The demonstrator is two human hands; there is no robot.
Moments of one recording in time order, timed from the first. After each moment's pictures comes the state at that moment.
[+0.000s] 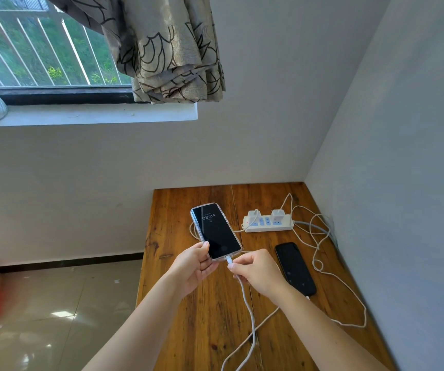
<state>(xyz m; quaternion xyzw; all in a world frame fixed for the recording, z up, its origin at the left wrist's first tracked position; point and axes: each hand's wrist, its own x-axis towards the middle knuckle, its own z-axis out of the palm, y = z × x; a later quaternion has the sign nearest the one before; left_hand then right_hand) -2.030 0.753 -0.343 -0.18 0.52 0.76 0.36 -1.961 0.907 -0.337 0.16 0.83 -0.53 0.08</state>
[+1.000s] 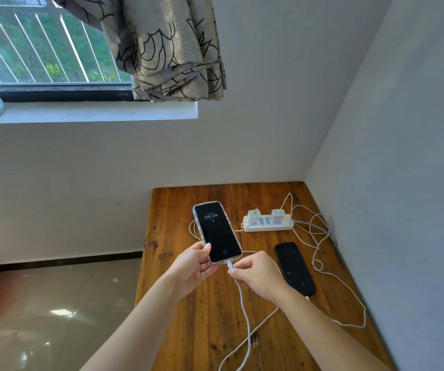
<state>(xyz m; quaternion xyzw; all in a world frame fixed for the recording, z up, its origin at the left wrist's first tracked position) -2.033 0.751 -0.347 -0.13 0.52 0.75 0.38 -1.960 0.908 -0.344 0.15 0.85 -0.50 0.09</state>
